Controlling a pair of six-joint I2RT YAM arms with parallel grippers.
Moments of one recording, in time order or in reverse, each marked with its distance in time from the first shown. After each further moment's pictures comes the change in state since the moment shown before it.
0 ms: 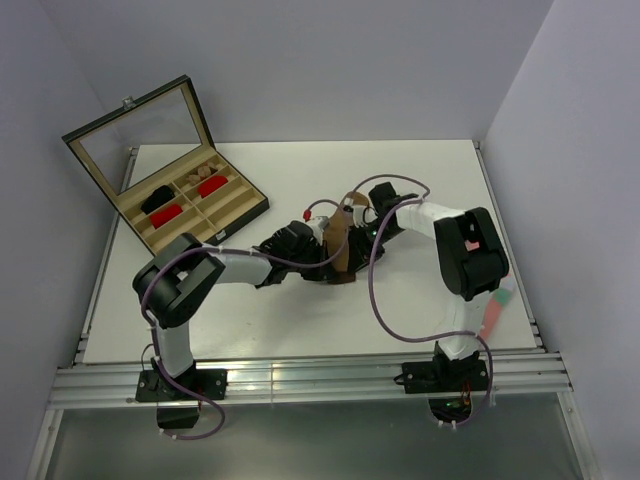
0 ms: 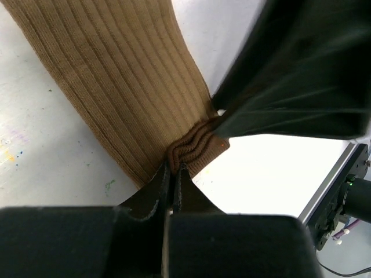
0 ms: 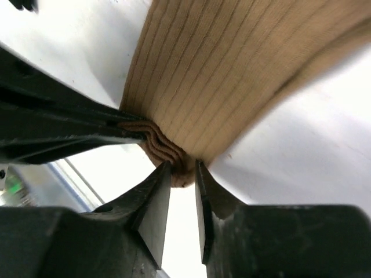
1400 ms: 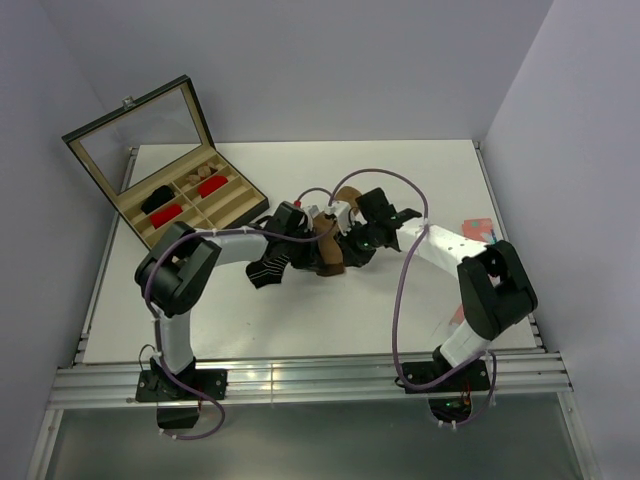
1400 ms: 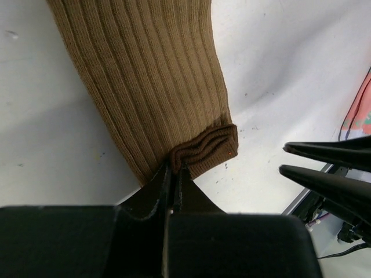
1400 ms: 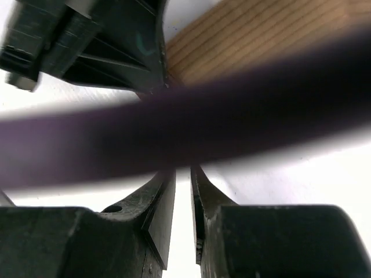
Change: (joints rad) left arm 0.130 0.075 0.188 -0.336 0.112 0.009; right arm 0.175 -0.325 -0.167 0.196 0.256 -0.218
